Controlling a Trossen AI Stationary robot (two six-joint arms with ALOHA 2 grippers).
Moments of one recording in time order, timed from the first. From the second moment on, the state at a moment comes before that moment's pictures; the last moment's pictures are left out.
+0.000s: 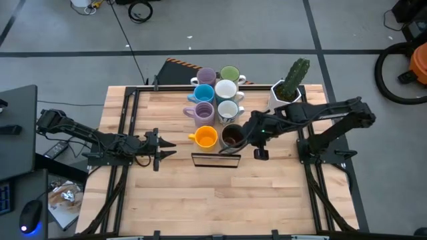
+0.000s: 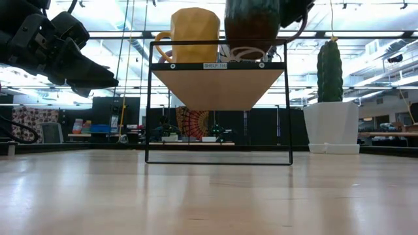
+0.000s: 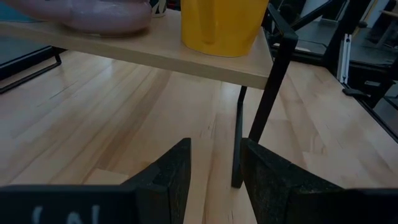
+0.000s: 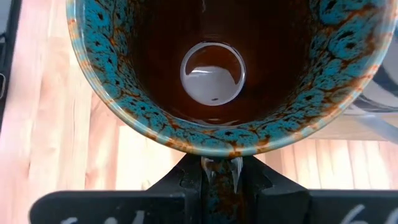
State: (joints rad) left arm -0.28 0.66 0.08 0.35 -0.39 -0.25; right arm 0.13 1.37 1.41 -1.03 0.09 0.13
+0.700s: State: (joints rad) left arm -0.28 0.66 0.08 0.35 -0.39 -0.25; right arm 0.13 1.41 1.36 -1.02 0.09 0.16
